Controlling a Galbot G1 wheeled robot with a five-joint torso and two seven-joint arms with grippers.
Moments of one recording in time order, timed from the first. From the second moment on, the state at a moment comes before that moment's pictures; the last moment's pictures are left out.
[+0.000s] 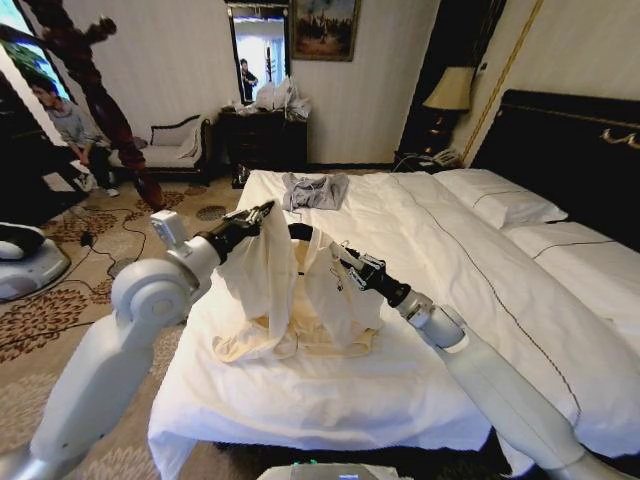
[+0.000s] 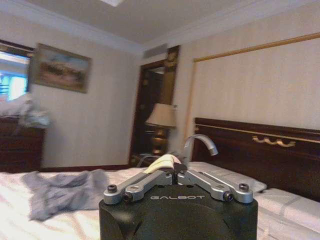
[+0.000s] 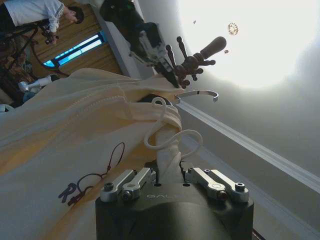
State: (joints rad) left arm 0.63 -0.86 -0.28 -2.22 -1.16 0.56 -0.19; right arm -0.92 0.84 0.19 1.83 -0.09 0.56 -0.15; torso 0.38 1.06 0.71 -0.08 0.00
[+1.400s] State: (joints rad) left arm 0.74 -0.69 -0.39 -2.42 -1.21 0.66 0.03; right arm -0.90 0.83 0.21 1.86 0.16 0.62 -0.24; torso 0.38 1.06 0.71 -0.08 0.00
